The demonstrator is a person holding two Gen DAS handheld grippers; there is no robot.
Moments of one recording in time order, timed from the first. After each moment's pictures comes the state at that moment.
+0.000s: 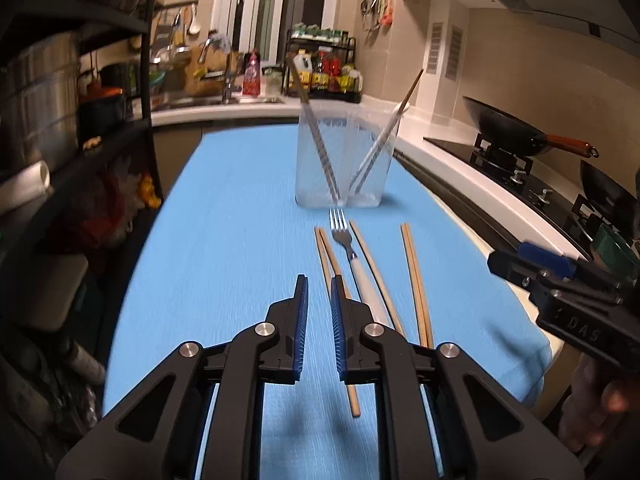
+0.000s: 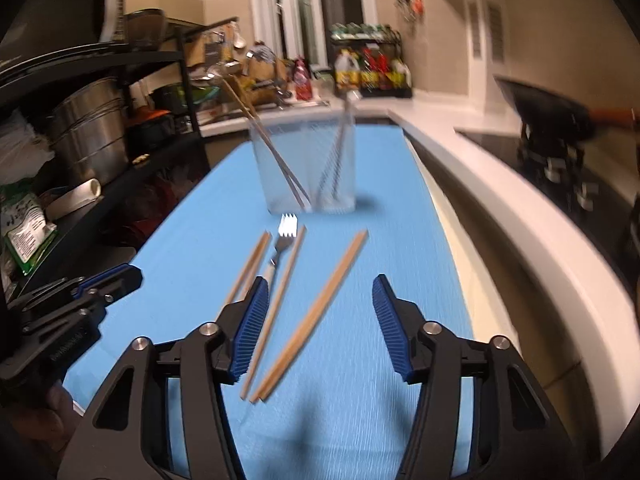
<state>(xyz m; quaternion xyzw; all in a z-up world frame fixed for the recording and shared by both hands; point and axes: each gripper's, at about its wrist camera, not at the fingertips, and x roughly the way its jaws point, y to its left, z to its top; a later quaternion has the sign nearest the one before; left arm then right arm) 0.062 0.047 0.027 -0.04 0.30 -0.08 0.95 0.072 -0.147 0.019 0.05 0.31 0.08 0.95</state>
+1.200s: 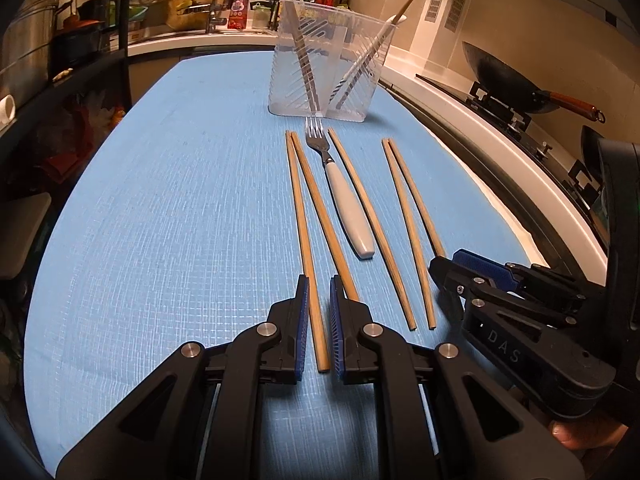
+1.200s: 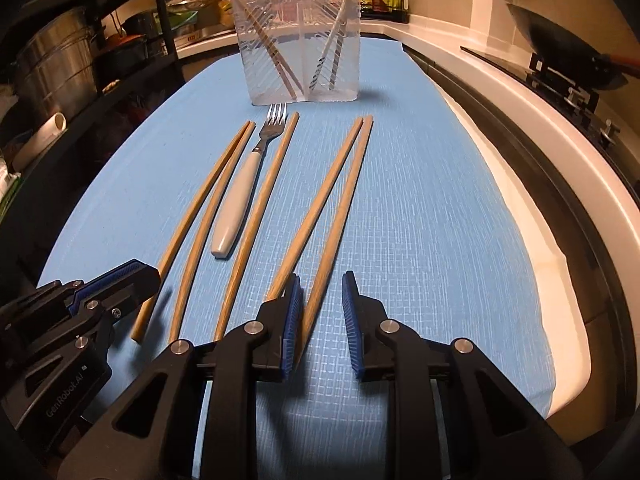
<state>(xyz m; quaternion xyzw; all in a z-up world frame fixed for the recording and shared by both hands) 0.071 0.022 -0.032 -0.06 0.39 -0.11 0.91 0.091 -0.108 -0.039 0.00 0.41 0.06 0.91</state>
